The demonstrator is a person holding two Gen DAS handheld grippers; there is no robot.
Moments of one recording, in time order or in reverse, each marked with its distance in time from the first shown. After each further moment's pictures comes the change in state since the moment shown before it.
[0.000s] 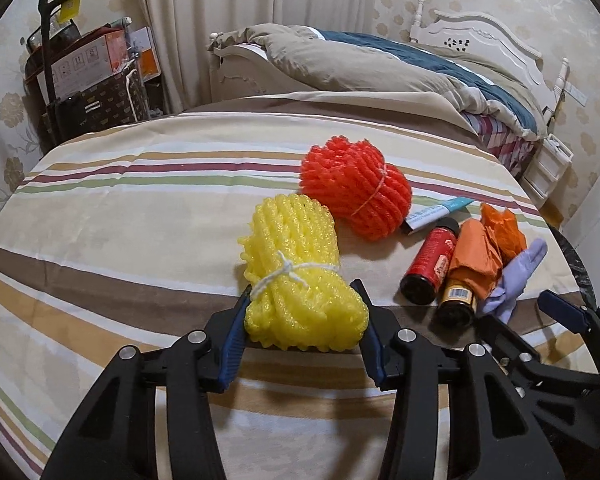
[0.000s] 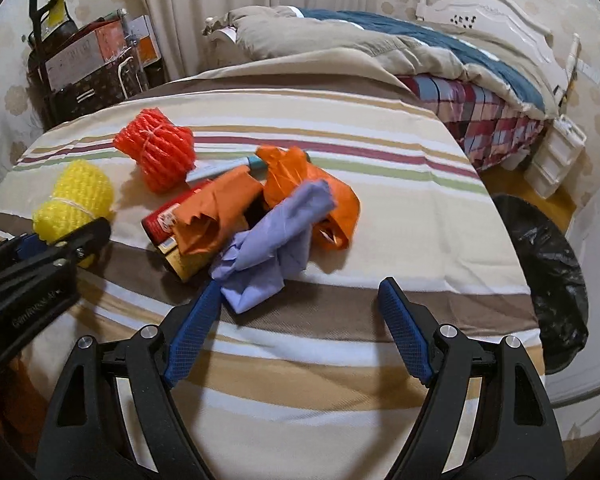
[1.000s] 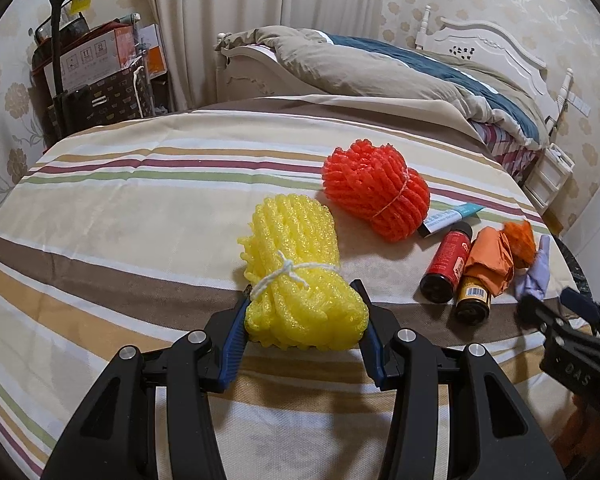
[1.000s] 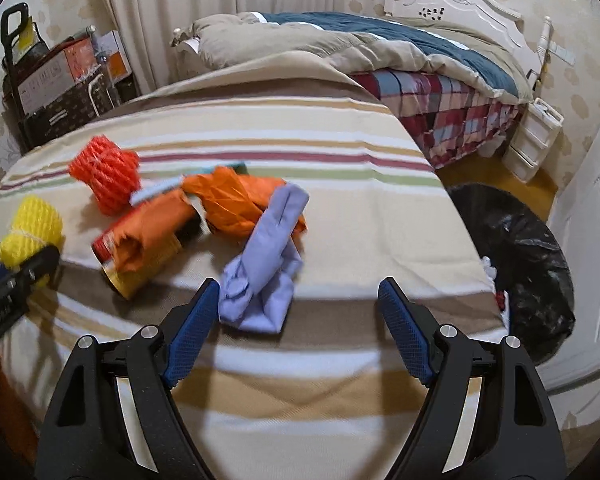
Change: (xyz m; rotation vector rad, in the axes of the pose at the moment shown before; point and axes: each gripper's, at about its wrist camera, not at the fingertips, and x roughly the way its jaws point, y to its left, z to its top) left arm -0.003 0.014 -0.001 -0.025 -0.012 -0.005; right arm -0.002 -0.034 0.000 0.075 -0.014 -0.074
